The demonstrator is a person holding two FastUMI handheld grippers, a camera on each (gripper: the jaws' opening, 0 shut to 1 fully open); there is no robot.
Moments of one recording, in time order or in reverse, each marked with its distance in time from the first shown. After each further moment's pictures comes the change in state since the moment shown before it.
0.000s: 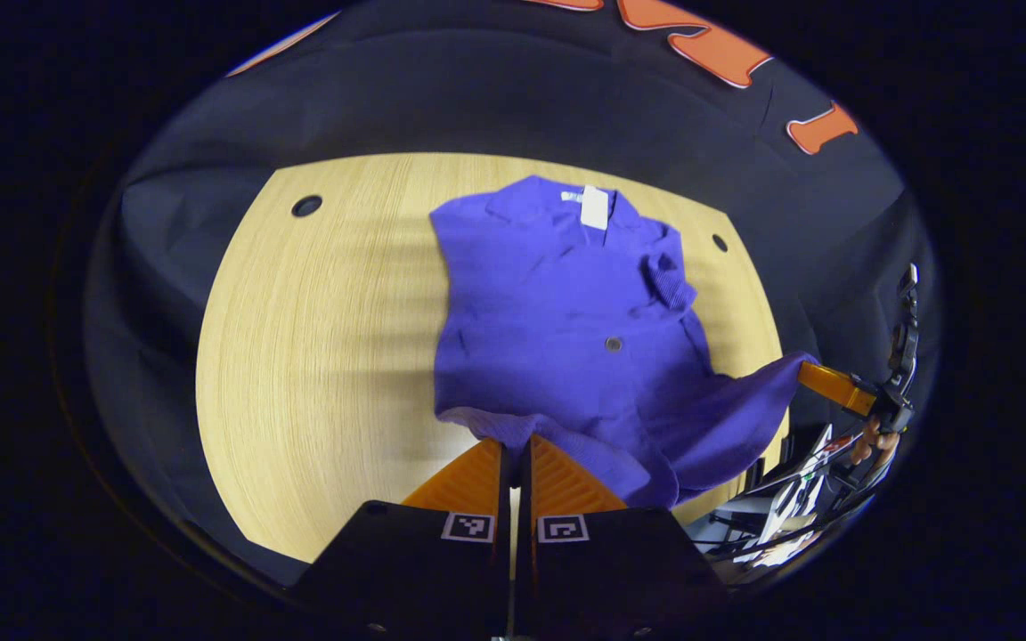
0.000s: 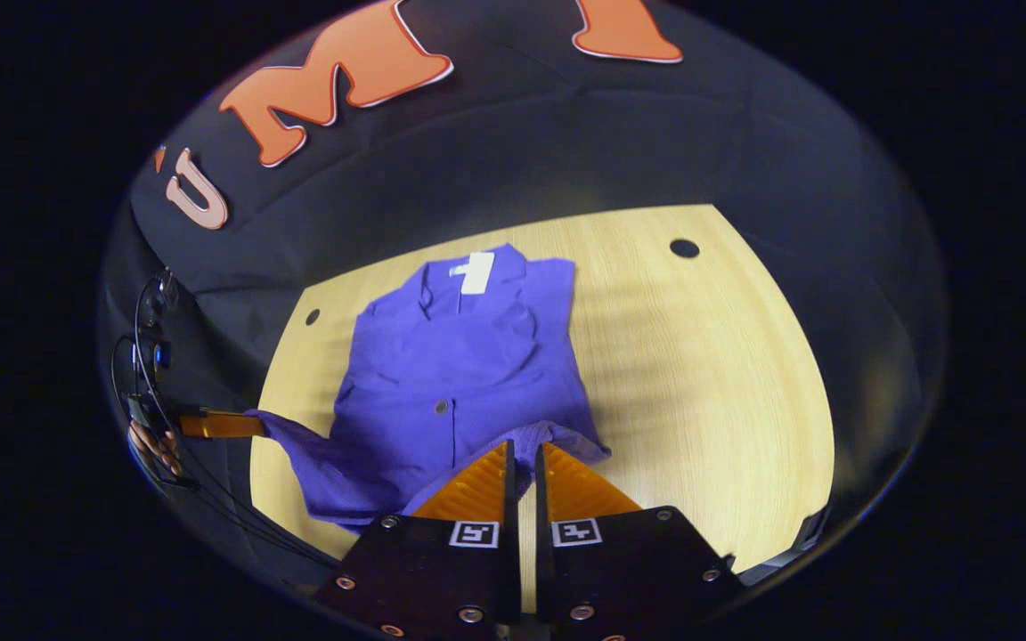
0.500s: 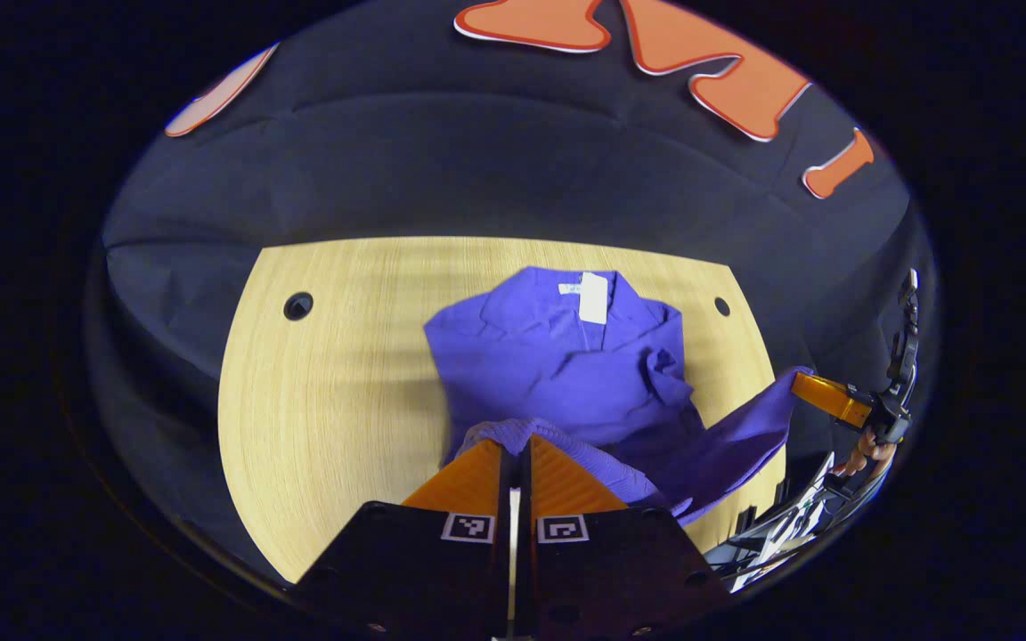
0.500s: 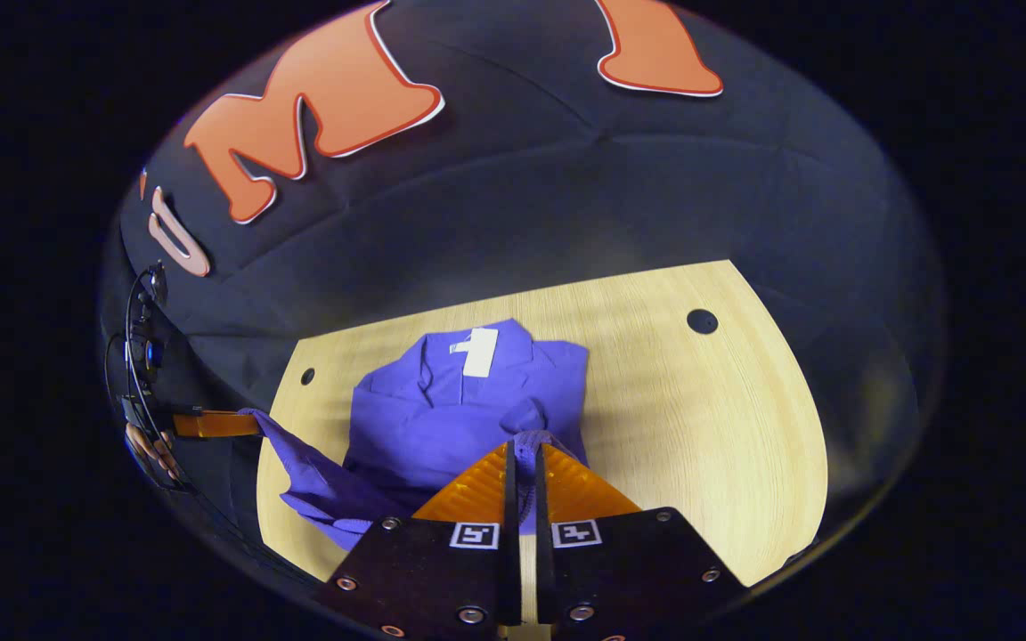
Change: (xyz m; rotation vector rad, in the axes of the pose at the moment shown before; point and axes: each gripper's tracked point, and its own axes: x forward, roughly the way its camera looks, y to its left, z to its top) left arm 0.002 0.001 0.142 0.029 -0.117 0.044; right arm 0.048 0.010 0.109 0.016 -0.086 -0.008
